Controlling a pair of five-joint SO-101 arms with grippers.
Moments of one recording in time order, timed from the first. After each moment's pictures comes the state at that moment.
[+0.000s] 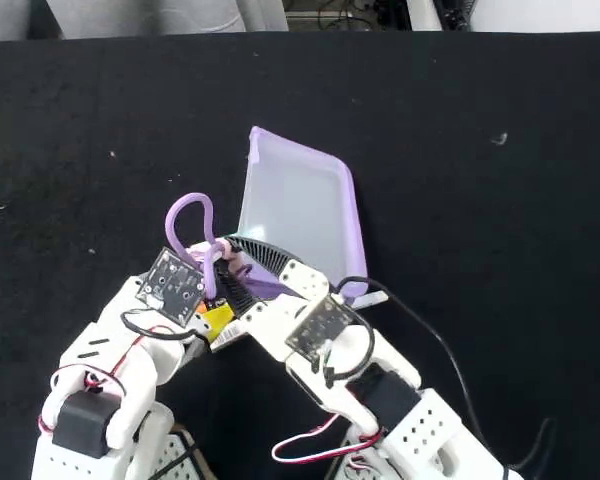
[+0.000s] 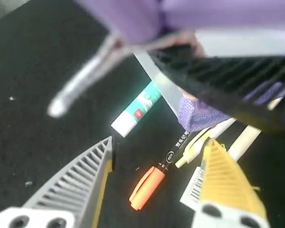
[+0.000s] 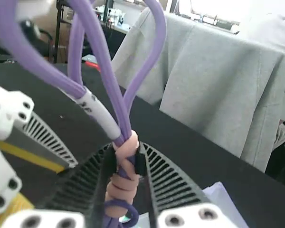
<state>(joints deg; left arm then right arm) 10.6 -104.4 75.3 69.4 -21.2 -42.6 -87.9 91.8 7.7 13.1</state>
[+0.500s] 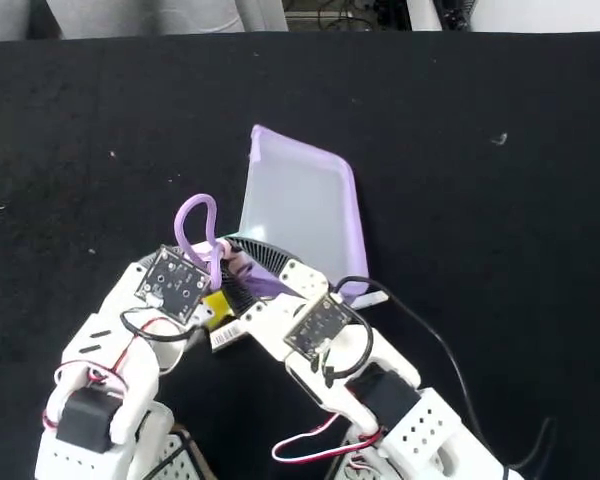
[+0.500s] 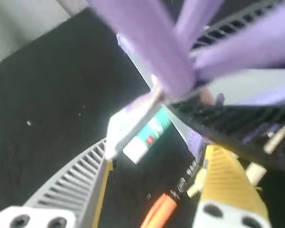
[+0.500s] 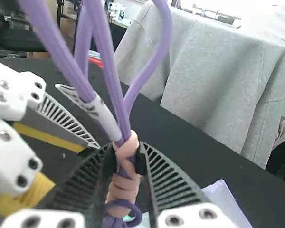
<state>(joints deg) 10.5 -104.2 77.8 58.5 -22.0 -42.5 -87.5 91.7 7.7 13.2</state>
